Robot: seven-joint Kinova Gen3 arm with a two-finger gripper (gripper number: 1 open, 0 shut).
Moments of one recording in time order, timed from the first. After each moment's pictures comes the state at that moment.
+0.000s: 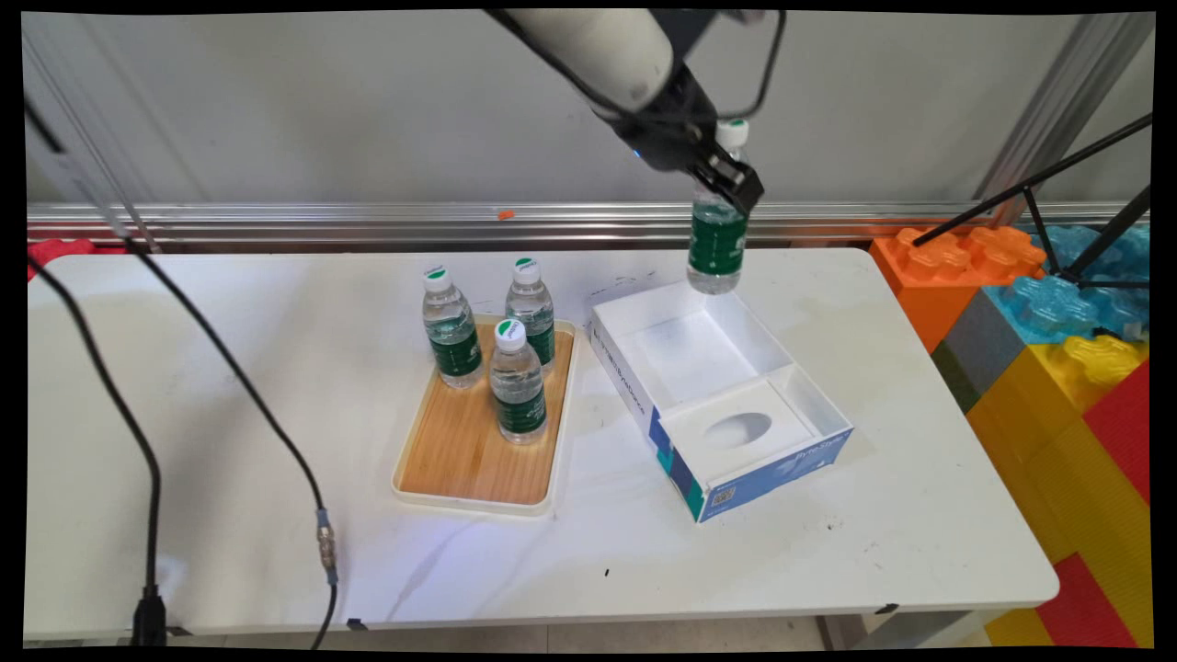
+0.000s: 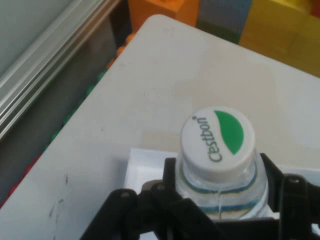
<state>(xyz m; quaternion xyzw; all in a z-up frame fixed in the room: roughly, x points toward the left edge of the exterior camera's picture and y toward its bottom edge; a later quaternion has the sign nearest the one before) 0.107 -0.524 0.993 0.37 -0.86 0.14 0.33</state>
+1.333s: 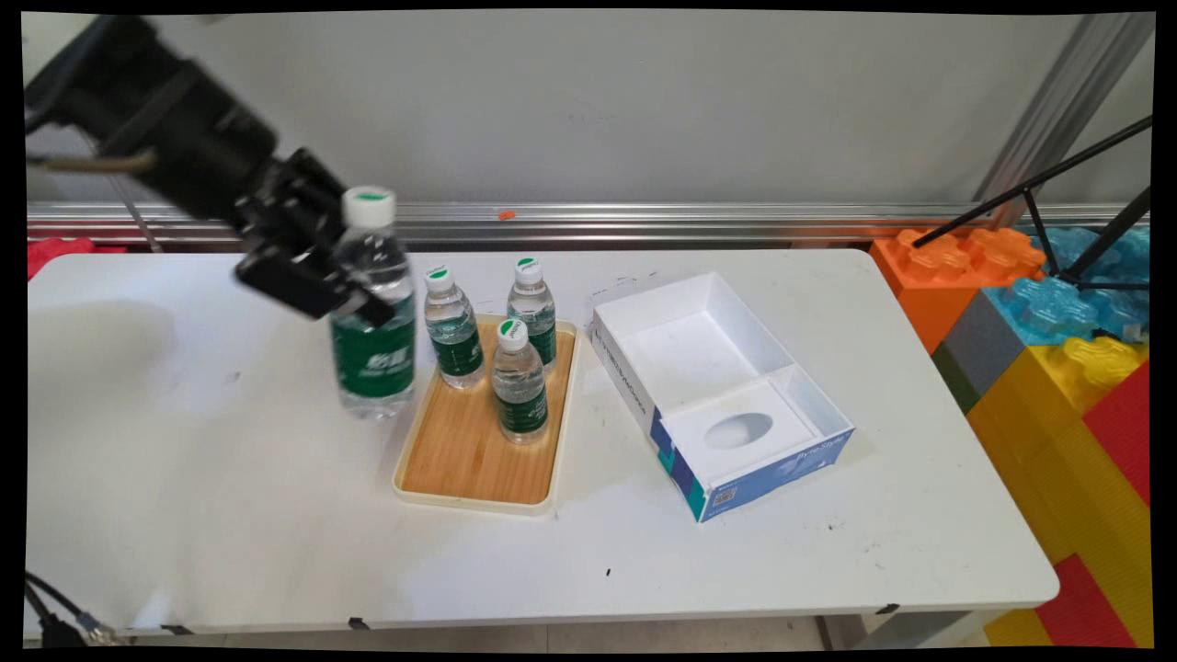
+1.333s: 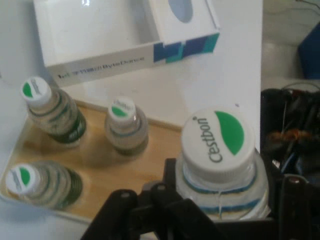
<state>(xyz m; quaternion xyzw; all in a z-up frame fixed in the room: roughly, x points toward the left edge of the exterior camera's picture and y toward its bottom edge) 0.359 -0.337 1.046 0.21 -0.94 0.04 0.28</state>
